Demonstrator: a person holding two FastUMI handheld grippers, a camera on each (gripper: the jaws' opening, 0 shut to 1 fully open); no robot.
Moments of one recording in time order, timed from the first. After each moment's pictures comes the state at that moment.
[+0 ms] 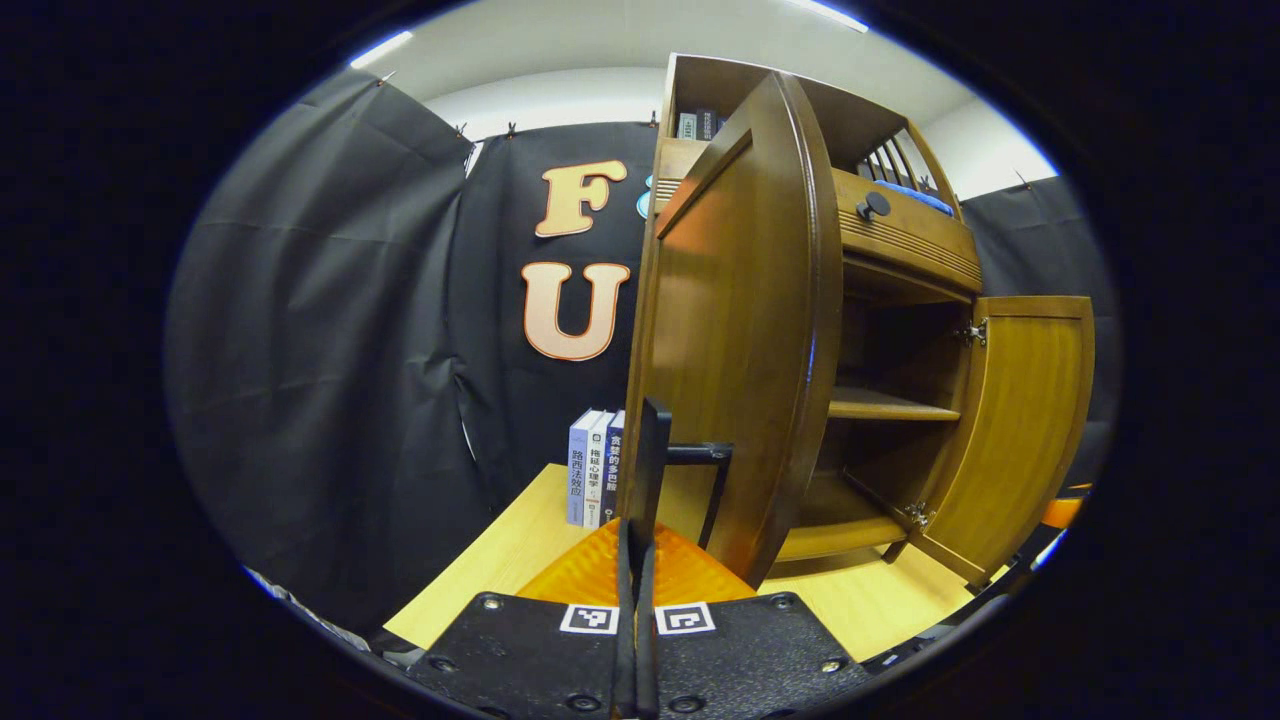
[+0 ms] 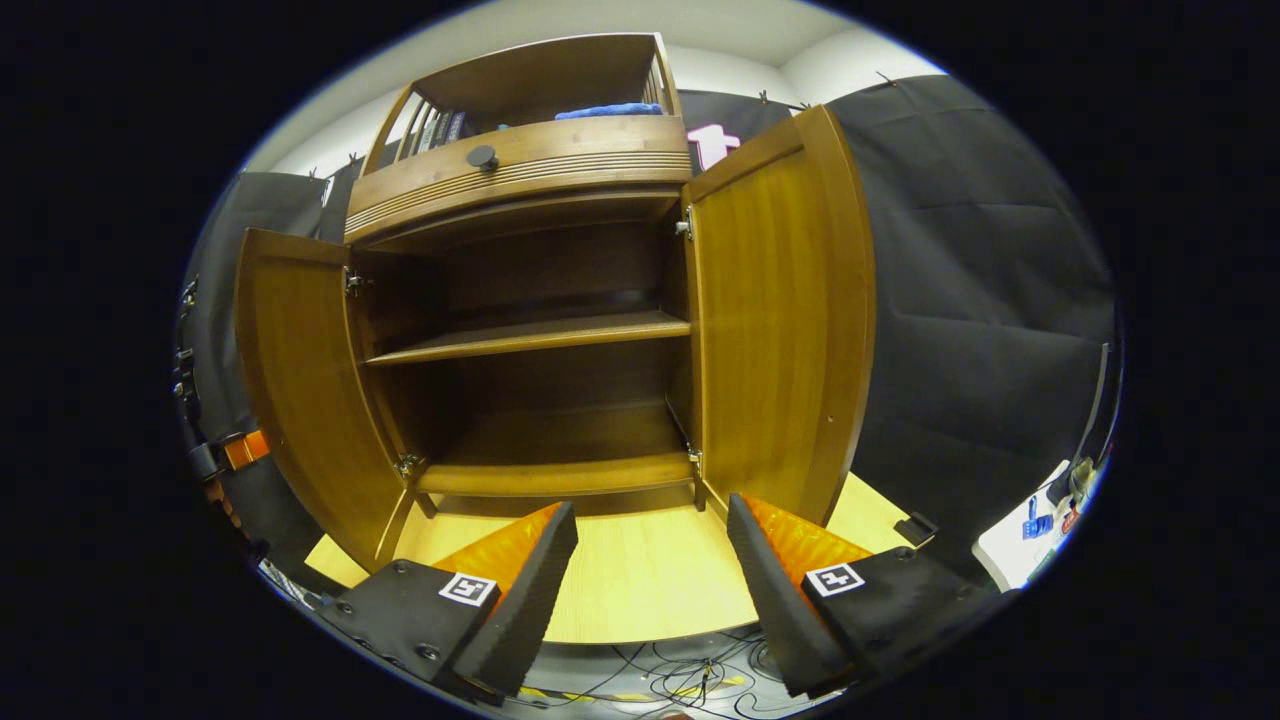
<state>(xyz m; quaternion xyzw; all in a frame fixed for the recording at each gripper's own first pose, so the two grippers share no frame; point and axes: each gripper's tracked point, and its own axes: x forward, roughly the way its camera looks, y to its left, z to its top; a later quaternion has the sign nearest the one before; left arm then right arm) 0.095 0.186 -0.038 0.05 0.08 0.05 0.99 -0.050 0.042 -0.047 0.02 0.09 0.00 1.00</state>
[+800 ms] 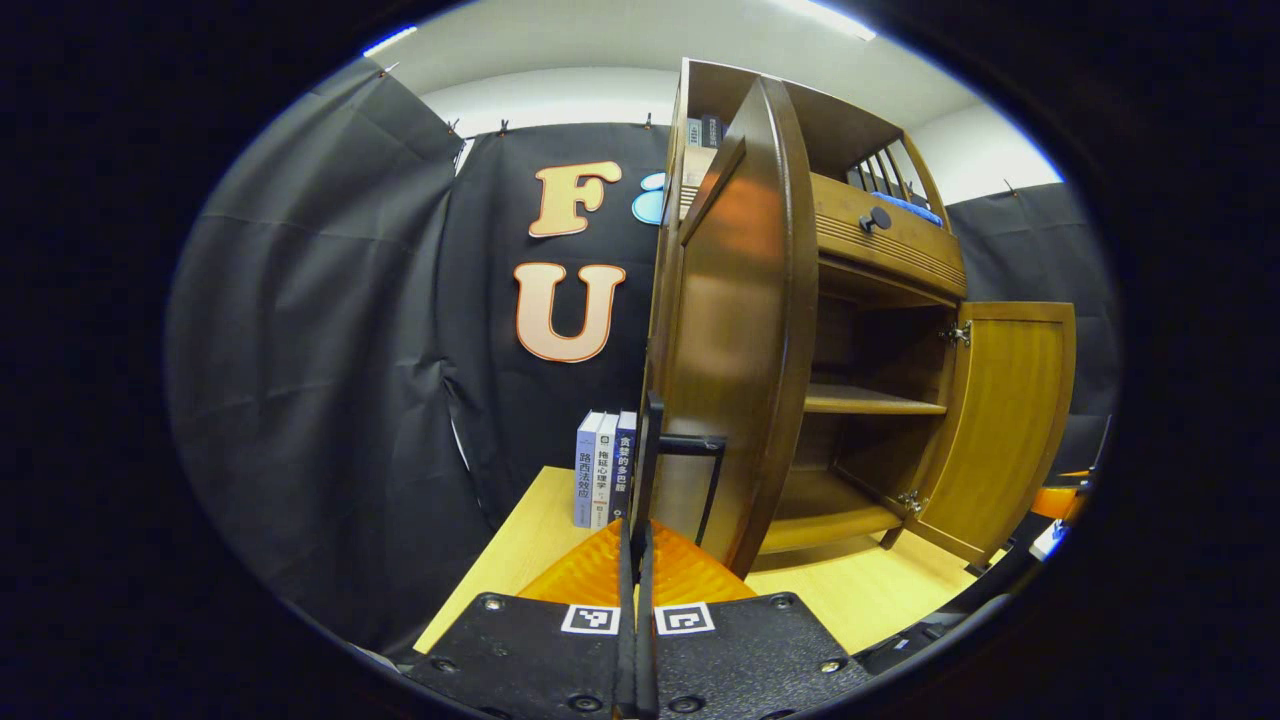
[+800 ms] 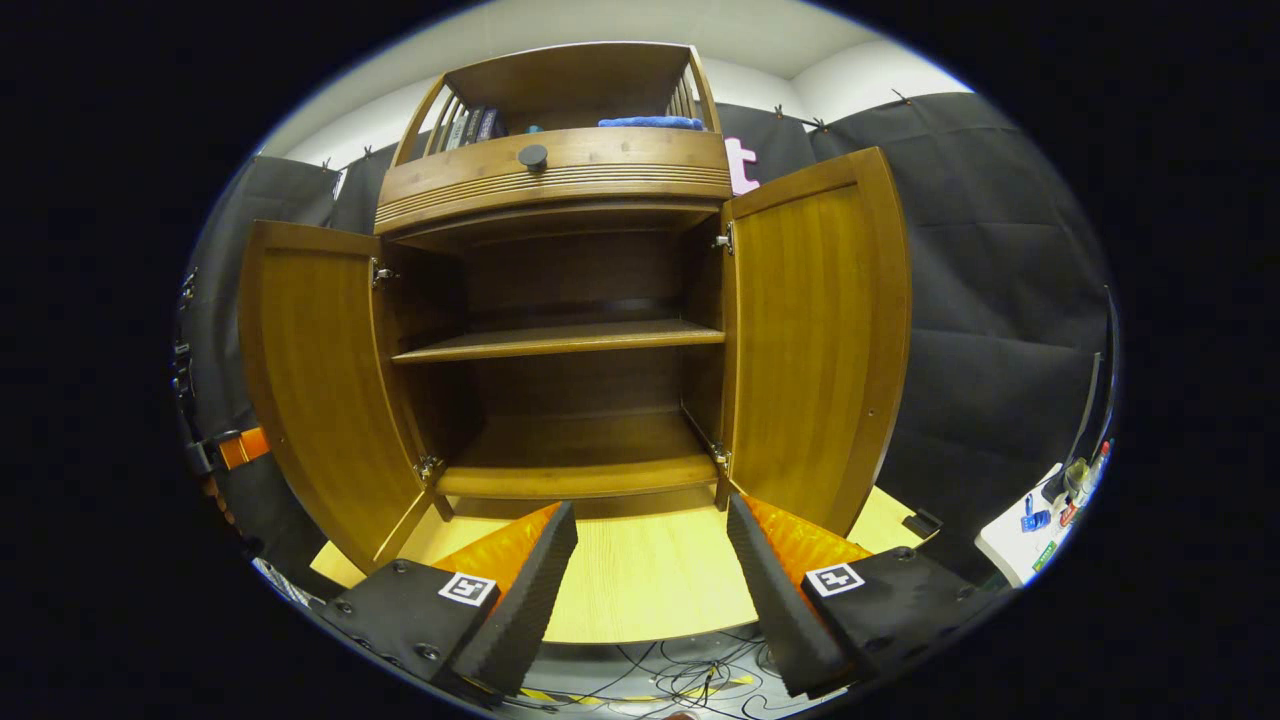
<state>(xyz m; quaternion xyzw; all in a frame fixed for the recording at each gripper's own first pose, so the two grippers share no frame) 0.078 0.233 -0.025 0.06 0.08 0.02 0.99 -0.066 0.102 -0.052 0.01 0.08 -0.01 1.00</state>
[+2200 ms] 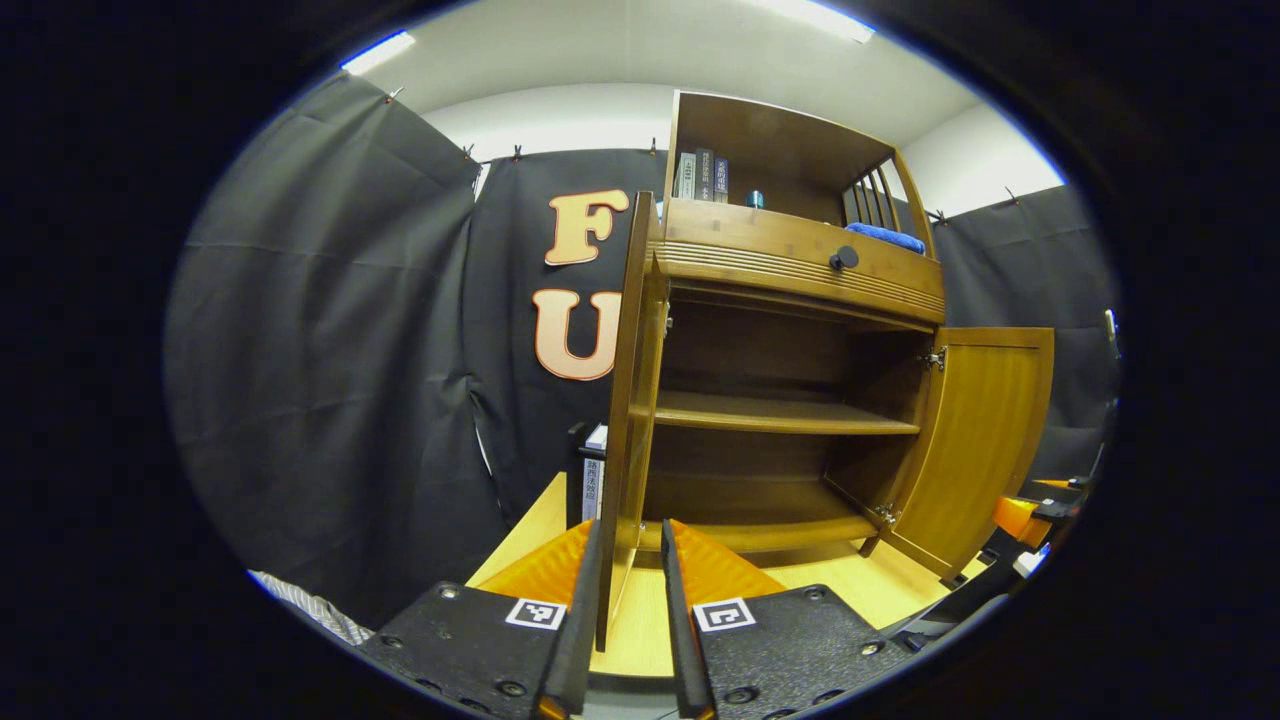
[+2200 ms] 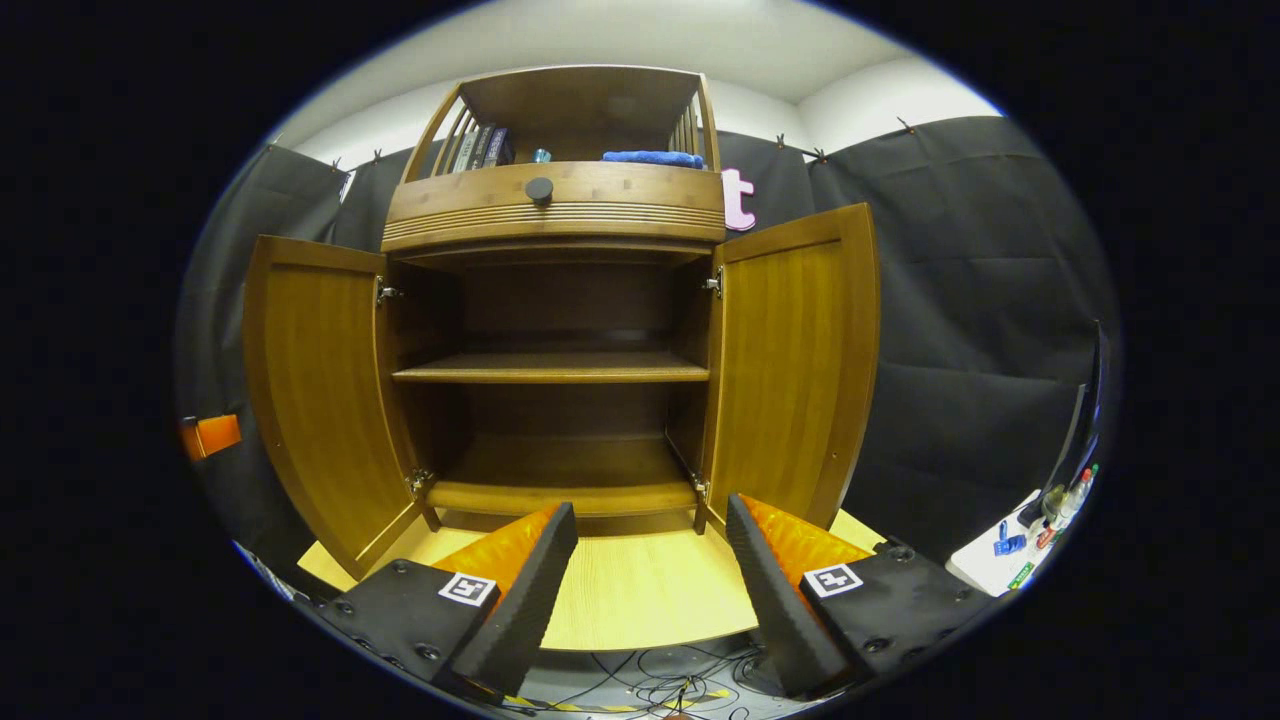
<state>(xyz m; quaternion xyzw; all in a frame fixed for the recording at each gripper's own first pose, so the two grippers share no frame) -0.002 0.179 0.027 0.05 0.08 0.05 0.99 -0.090 0.089 -0.013 -0.02 0.04 -0.03 1.00</state>
